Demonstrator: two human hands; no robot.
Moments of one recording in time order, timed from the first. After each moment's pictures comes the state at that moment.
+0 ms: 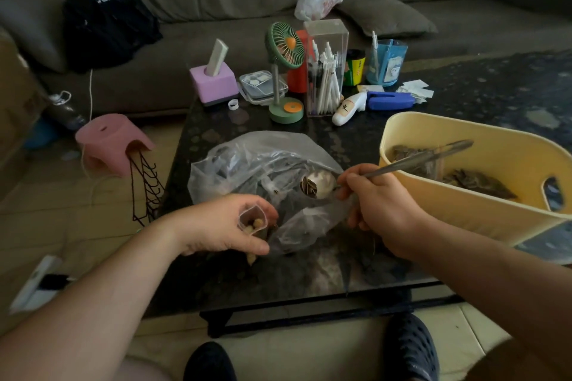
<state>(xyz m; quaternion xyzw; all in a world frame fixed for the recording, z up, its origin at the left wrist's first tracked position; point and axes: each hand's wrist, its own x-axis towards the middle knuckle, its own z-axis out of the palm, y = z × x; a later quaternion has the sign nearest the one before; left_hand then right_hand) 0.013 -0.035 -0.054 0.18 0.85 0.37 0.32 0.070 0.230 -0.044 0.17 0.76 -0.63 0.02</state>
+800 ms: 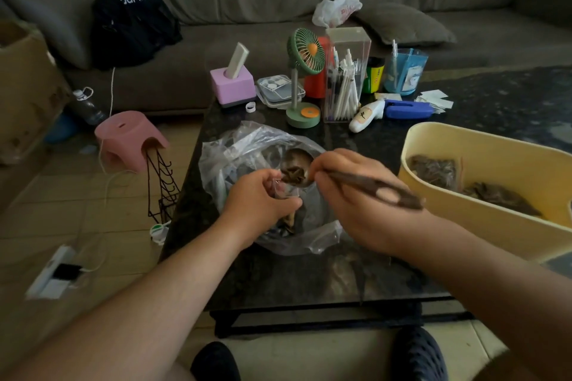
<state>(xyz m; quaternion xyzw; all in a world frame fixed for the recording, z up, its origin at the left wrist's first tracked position) 0.008 0.004 -0.073 0.01 0.86 0.50 0.06 0.070 0.200 -0.005 -0.19 0.94 -0.28 -0.11</state>
